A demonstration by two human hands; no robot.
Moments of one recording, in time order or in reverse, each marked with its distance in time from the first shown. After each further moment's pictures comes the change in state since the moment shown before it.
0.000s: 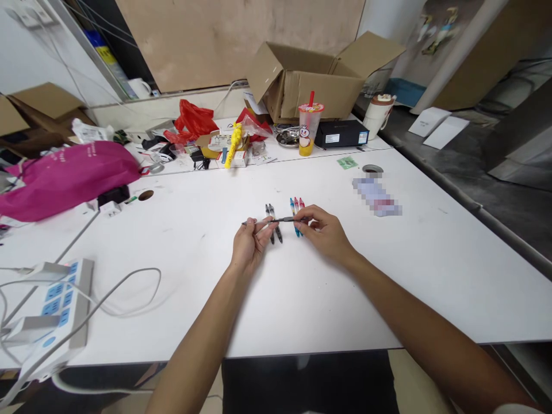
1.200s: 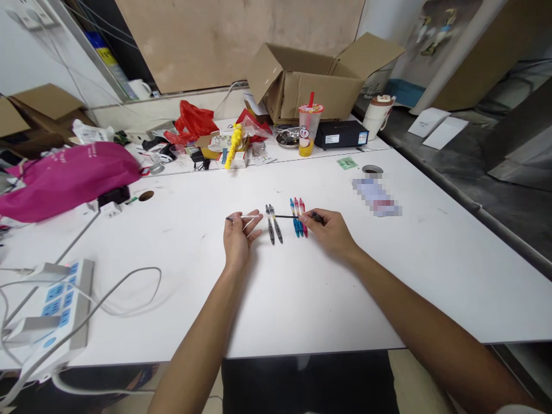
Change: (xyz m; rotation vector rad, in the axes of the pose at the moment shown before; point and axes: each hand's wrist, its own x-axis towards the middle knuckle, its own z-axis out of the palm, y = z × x) left_hand -0.003 0.009 -0.004 0.161 0.065 0.317; right_hand 0.003 0.011 -0.009 -0.004 0.035 0.213
